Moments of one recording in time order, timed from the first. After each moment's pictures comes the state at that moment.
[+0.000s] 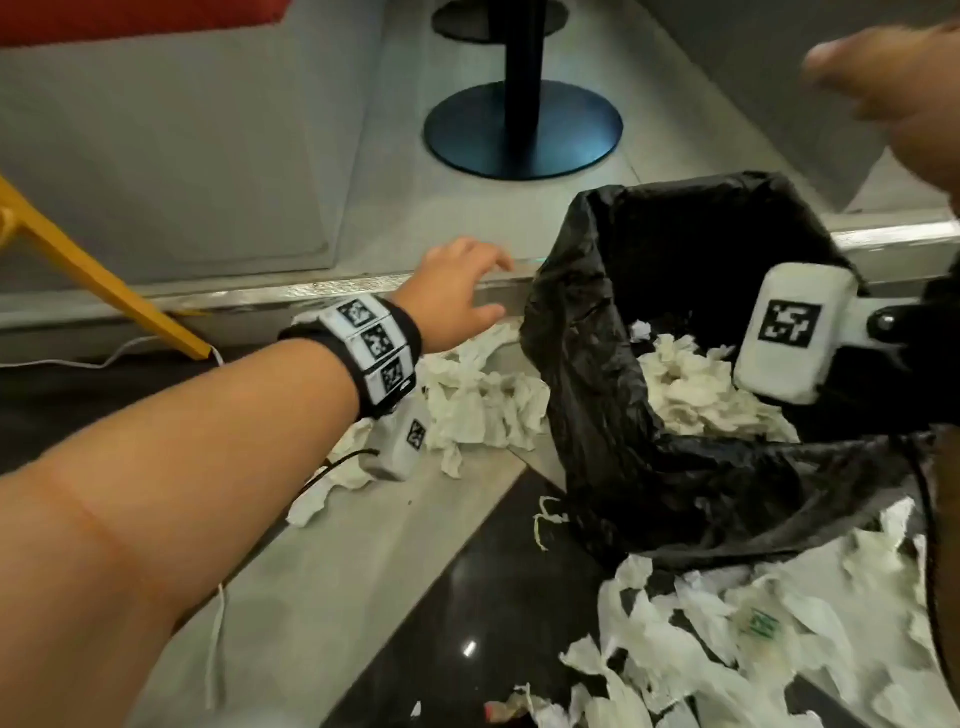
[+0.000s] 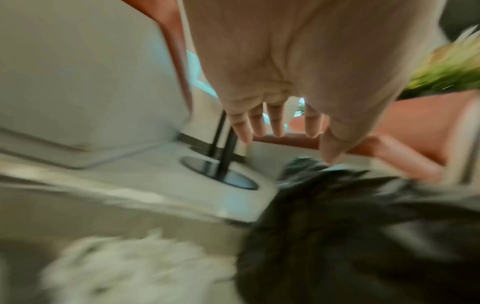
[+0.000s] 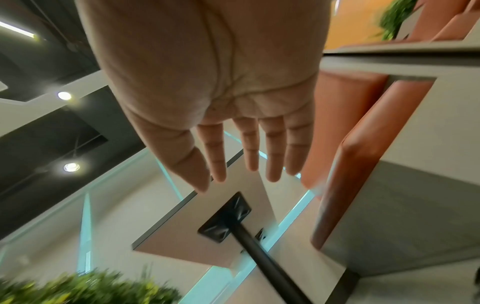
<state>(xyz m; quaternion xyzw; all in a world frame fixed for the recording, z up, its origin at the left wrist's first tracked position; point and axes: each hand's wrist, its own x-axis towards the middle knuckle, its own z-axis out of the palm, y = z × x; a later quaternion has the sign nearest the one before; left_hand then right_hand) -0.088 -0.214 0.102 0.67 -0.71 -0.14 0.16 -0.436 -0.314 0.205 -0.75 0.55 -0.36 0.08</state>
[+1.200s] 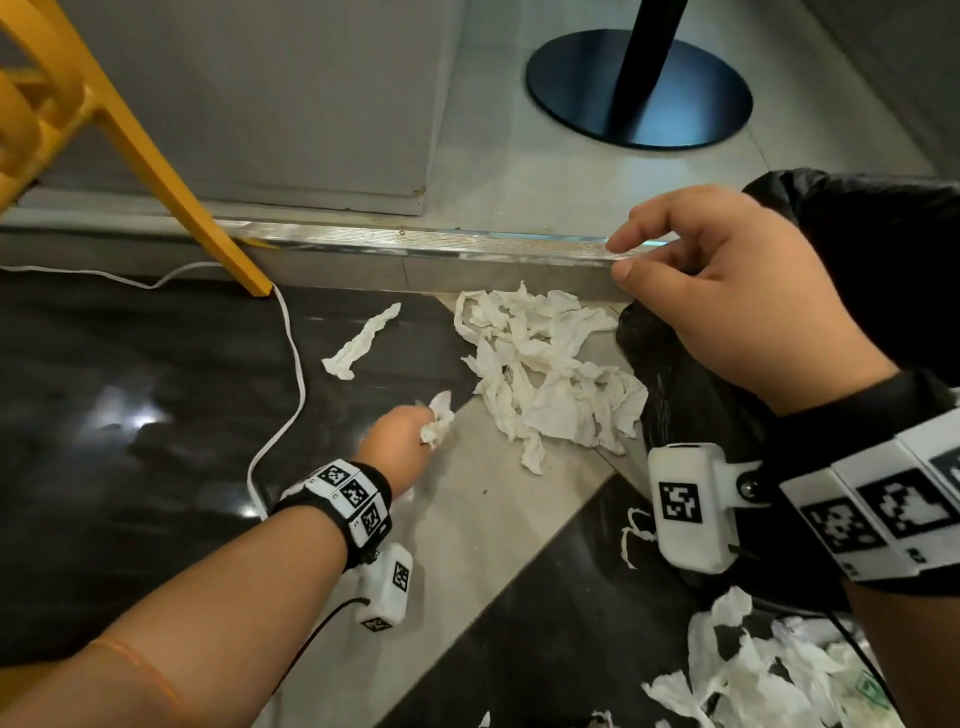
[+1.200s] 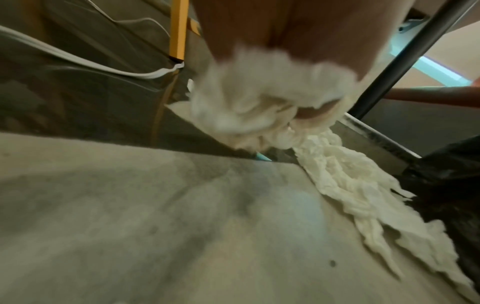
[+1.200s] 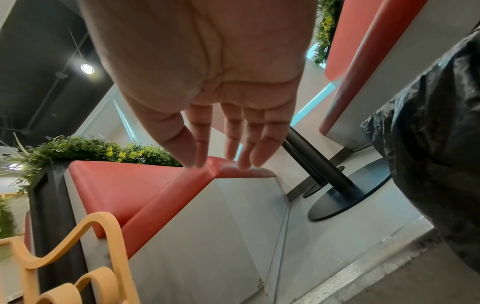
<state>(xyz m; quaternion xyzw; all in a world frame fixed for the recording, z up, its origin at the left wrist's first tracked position) 0.035 -0.083 -0.081 0.81 -0.49 -0.29 0.15 -0.178 -0.194 0.143 -0.83 0.41 -0.26 0.27</state>
